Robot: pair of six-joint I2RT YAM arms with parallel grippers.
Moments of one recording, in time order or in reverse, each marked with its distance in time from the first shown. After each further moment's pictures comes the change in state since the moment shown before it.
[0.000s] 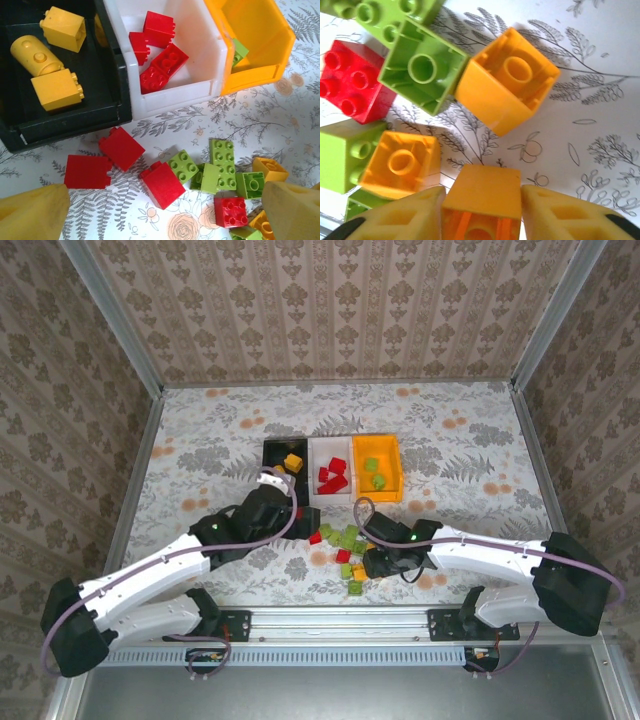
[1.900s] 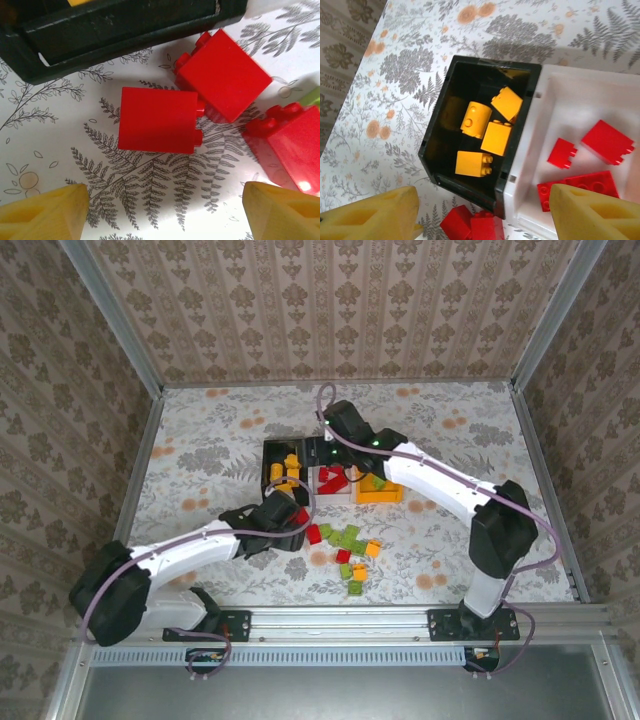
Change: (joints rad) left arm 0.091 0.291 -0.075 -0.021 -0.016 0.108; right arm -0.245 0.458 0.829 0.175 -0.065 -0.168
